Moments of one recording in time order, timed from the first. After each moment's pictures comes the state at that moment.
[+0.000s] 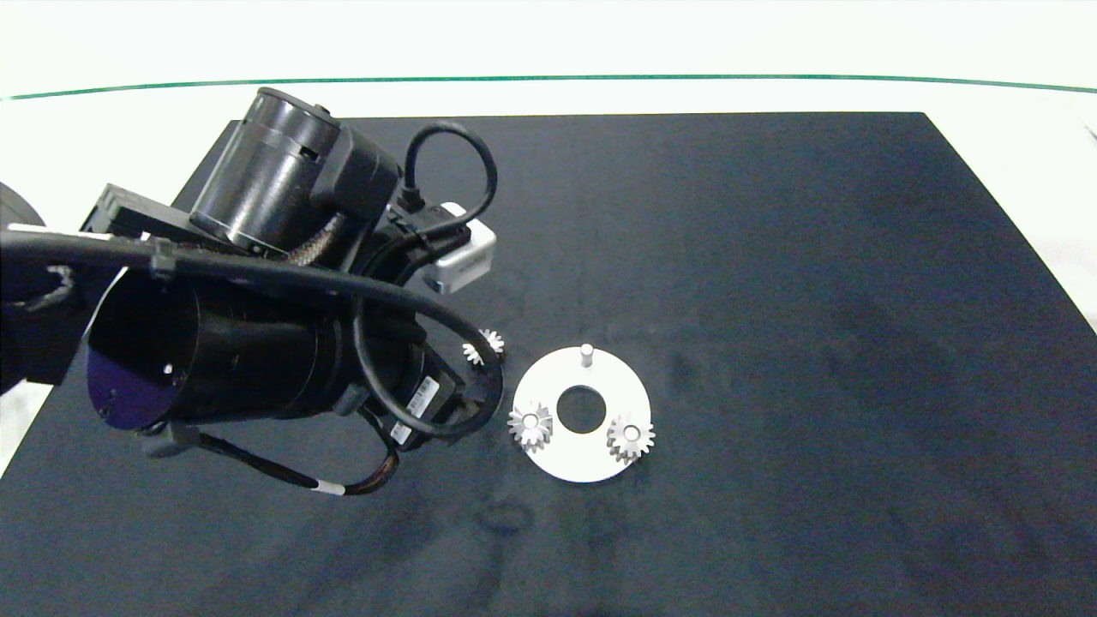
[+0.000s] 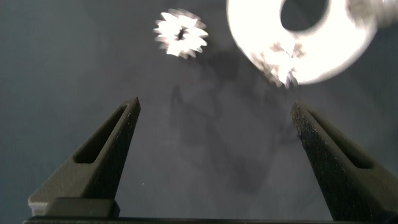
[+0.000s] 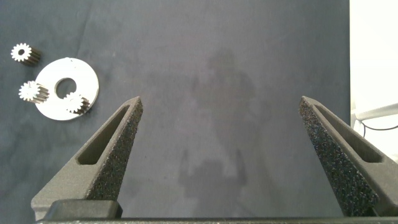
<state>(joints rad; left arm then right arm) -0.74 1.56 -1.31 0.44 0.31 0.25 0.45 0.82 -1.24 0.62 -0.36 0.00</state>
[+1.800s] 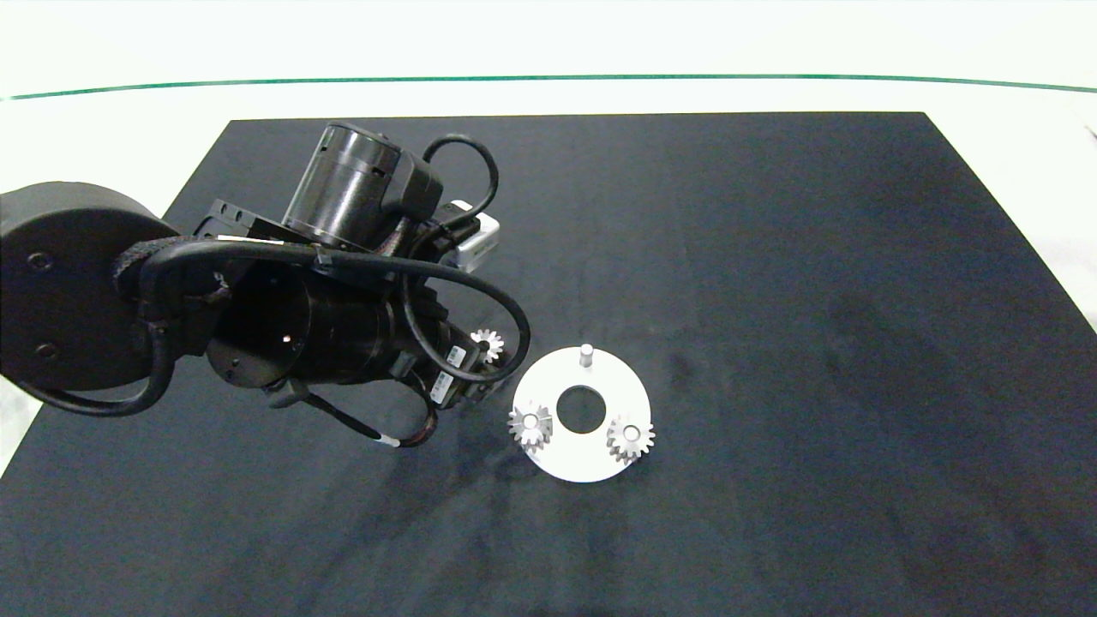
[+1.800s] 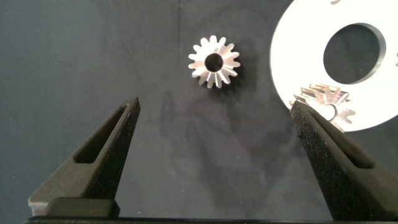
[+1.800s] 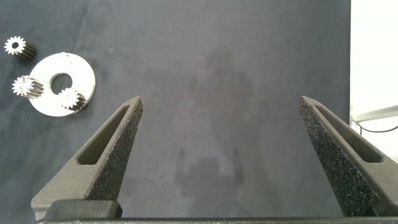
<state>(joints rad) -0.66 1.67 -1.33 0.33 0.31 0.18 0.45 0.82 -1.21 0.60 -0.36 -0.02</state>
